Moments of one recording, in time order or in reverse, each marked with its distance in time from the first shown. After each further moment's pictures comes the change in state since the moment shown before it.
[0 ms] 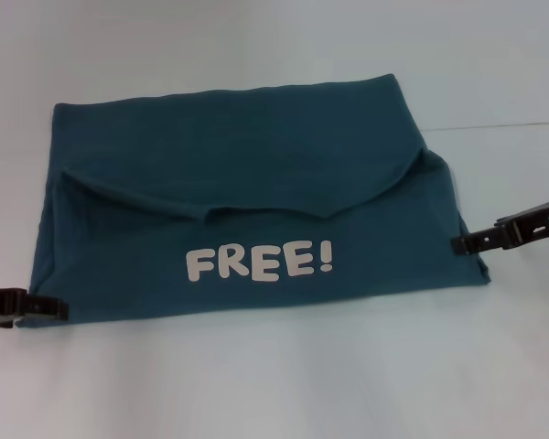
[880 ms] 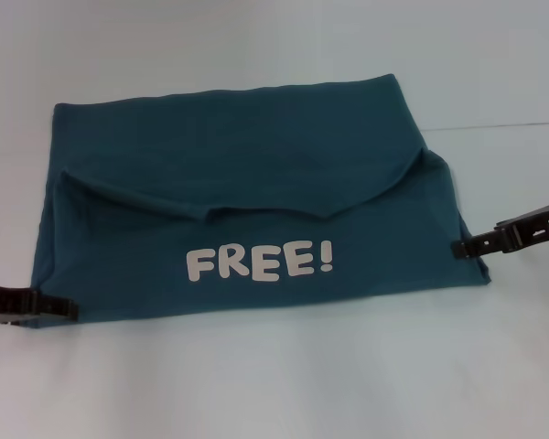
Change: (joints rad) left arm -0.021 -0.007 0.035 -0.048 0.011 -0.062 -0.013; right arm -0.003 0.000 -0.001 0.006 0.000 0.000 -0.005
